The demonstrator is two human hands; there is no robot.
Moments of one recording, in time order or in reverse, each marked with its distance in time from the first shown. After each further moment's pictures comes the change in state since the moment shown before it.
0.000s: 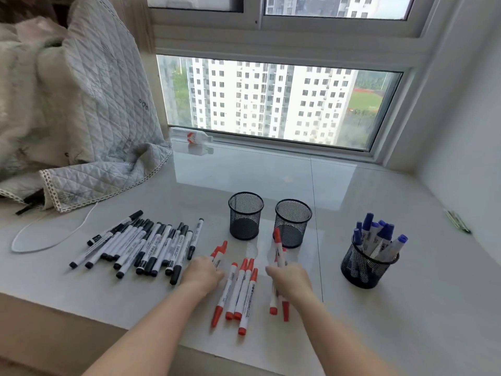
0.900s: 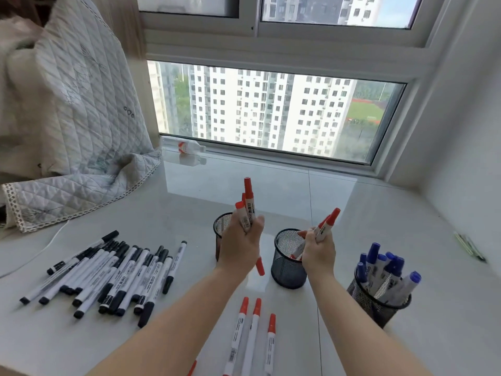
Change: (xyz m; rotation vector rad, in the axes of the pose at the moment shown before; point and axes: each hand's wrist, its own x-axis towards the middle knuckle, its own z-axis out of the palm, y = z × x) left_hand 0.021 0.127 -0.034 -0.917 0.355 0.462; right_hand 0.104 -0.024 -0.063 0.644 0.475 -0.340
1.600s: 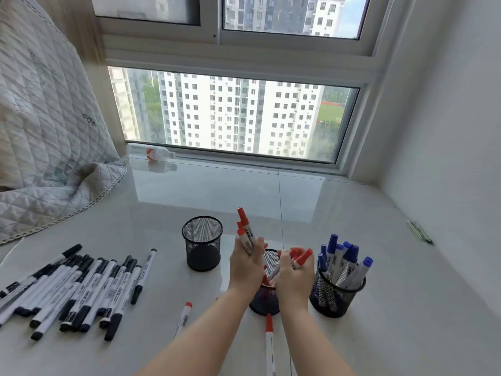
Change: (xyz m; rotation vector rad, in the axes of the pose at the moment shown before) left_hand -0.033 -0.020 0.078 -0.241 -0.051 -0.194; right_hand -0.056 0.002 -0.032 0.107 0.185 0.016
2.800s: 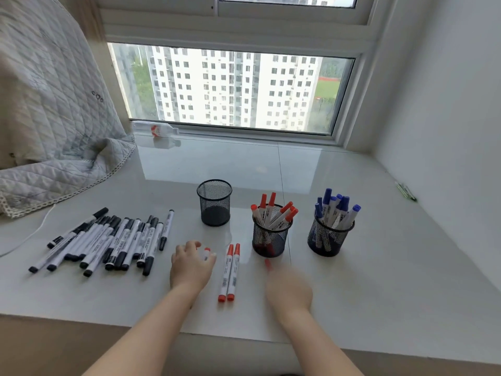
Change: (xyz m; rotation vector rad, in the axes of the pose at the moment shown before) left_hand -0.059 -0.040 -0.143 0.878 0.021 -0.158; right_hand -0.099 0.029 -0.054 -1.258 -0.436 -0.020
